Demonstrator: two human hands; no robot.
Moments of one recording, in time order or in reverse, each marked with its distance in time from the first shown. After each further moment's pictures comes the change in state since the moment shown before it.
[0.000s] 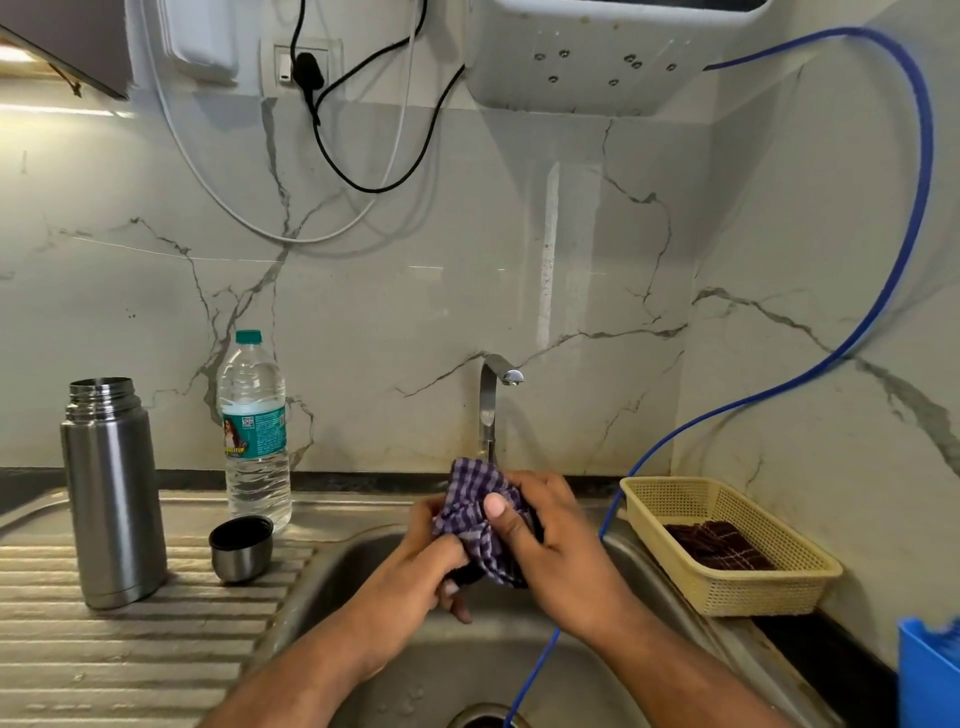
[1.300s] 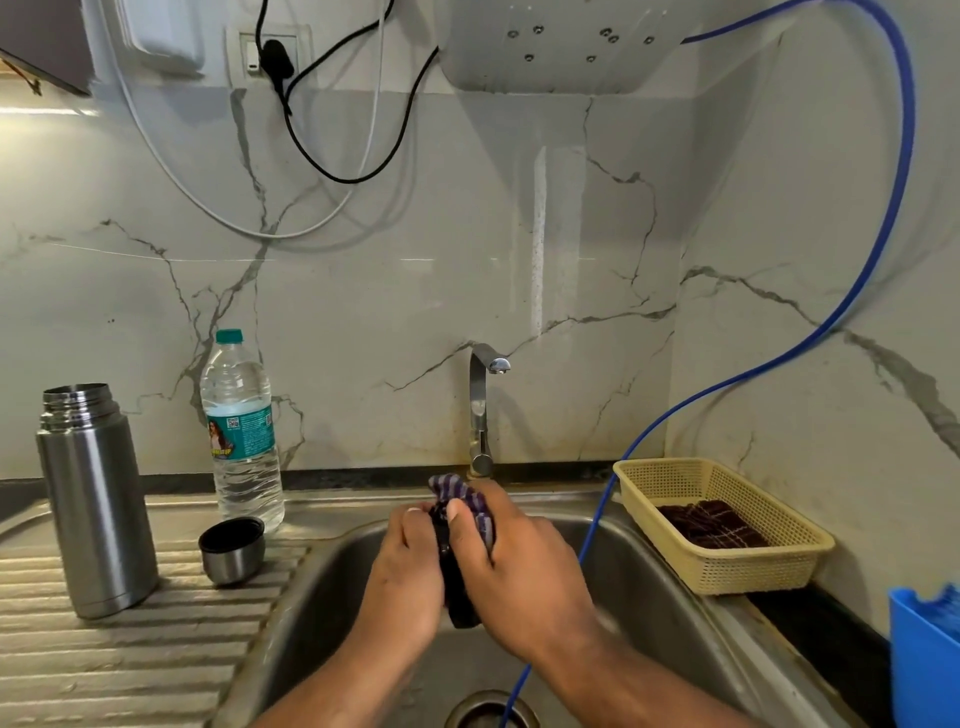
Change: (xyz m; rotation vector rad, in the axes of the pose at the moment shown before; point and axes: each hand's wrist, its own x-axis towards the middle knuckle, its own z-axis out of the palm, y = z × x) left_hand 0.004 -0.002 0.032 0.212 0.536 -0.003; right_hand -0.015 -0.032 0.024 -0.246 0.015 0.116
